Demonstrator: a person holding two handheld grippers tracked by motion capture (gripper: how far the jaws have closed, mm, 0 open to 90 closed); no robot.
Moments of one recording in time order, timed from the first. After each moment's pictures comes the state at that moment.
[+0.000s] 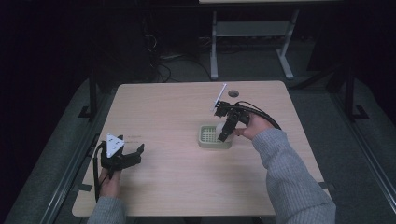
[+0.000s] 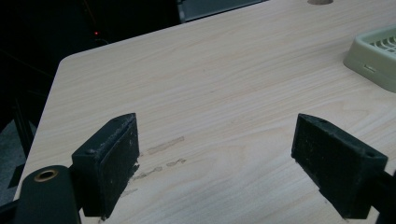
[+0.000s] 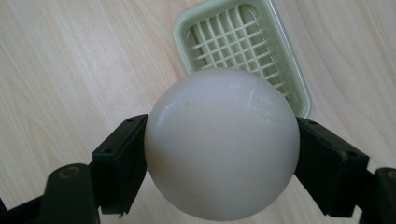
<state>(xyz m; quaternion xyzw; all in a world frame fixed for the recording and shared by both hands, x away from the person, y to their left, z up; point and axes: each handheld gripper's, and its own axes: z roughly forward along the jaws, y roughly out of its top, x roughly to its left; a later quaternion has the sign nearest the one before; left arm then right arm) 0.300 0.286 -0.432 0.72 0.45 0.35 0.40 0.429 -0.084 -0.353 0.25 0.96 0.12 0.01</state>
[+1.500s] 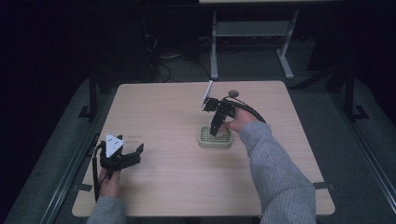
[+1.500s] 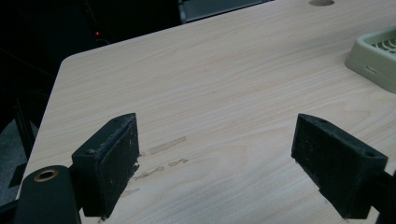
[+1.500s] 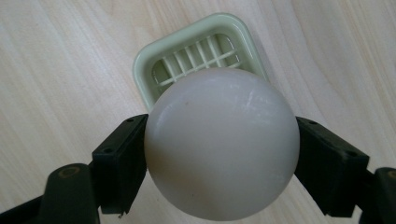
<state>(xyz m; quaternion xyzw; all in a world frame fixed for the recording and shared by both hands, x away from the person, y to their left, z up) 0.300 0.287 -0.432 0.72 0.45 0.35 0.40 0.469 -0.052 -0.374 0.26 0.96 0.08 0.01</state>
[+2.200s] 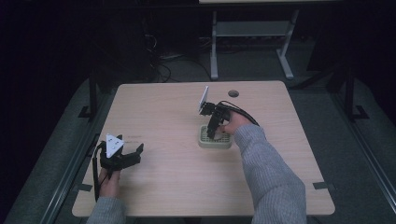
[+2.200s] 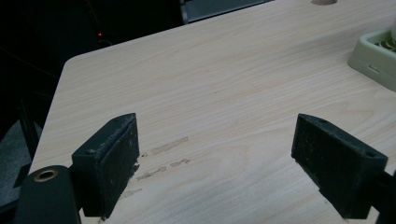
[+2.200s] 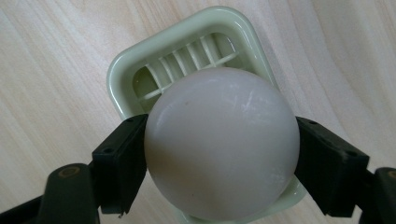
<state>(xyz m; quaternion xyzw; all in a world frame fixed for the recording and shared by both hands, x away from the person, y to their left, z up) 0.300 0.287 -0.432 0.72 0.45 0.35 0.40 0.478 -0.040 -0.403 0.27 0.96 0.06 0.00</state>
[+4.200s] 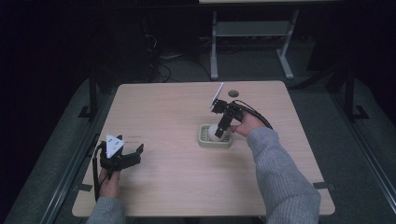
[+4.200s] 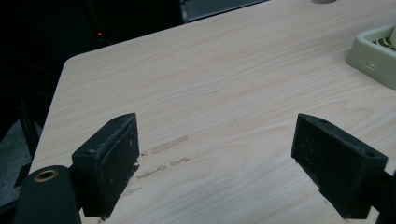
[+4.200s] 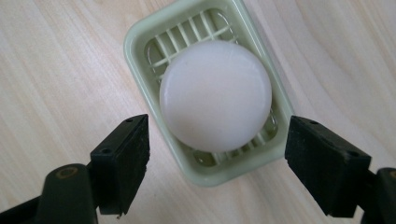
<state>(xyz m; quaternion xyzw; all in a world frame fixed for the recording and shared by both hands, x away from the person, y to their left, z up) 0.299 0.286 -0.432 0.72 0.45 0.35 0.40 0.463 -0.079 -0.383 0.29 0.95 0.11 -0.01</state>
